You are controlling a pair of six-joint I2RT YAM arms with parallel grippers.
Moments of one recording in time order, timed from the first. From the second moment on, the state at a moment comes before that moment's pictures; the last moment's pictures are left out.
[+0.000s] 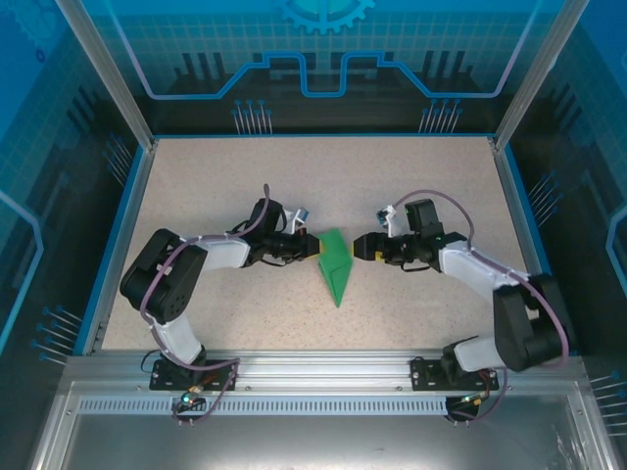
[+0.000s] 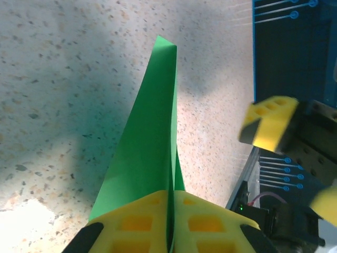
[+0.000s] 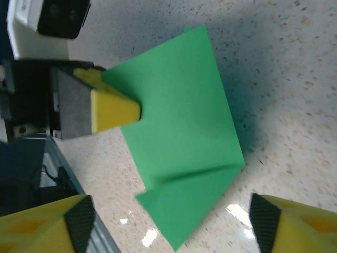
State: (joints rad) left arm -0.43 1.75 0.81 0.22 0.78 -0.77; right arm 0.28 1.46 0.75 -0.22 -0.76 0.41
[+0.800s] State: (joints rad) left arm -0.43 1.75 0.79 0.26 0.87 -0.74; right arm 0.28 1.76 0.81 0.03 -1.01 0.40
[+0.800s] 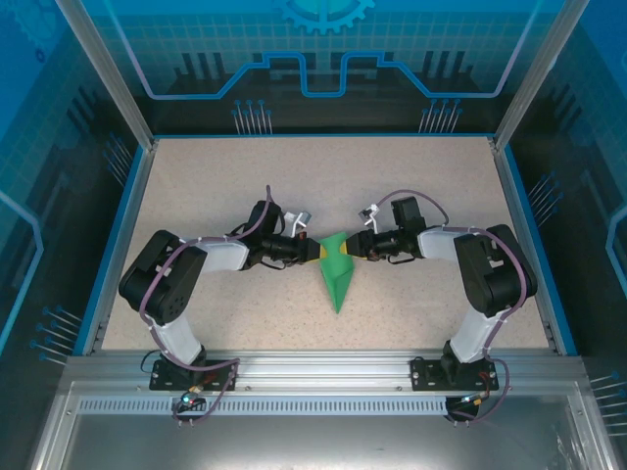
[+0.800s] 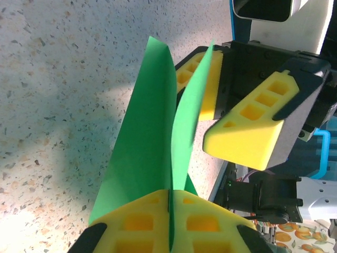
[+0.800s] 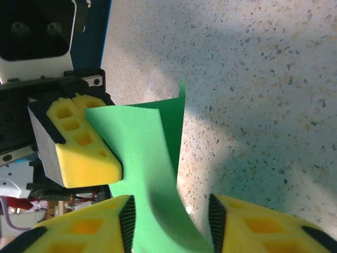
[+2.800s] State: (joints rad) left arm -0.92 1.43 0.96 -0.49 0.19 -0.44; right arm 0.39 1.69 0.97 -0.38 -0.71 0.58
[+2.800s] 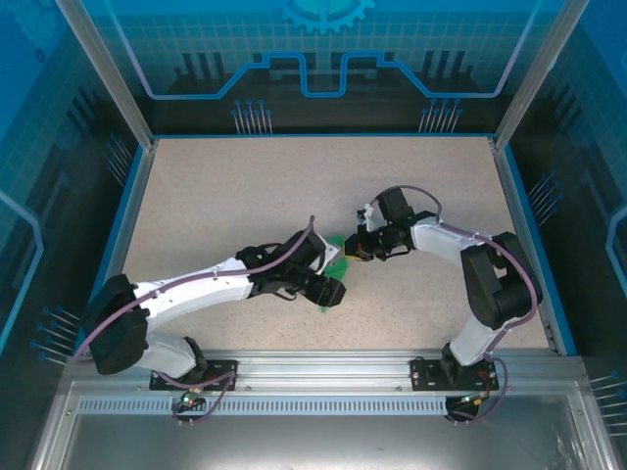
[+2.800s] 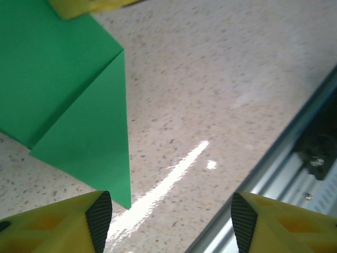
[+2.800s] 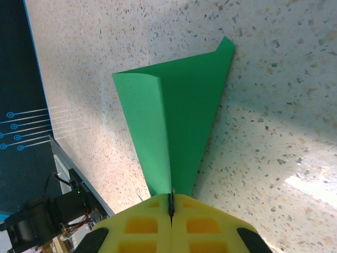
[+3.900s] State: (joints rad) left arm -1.09 1.84 1.22 -0.74 -0.31 -0.54; right arm 0.45 1.72 1.00 -0.42 -0.62 0.67
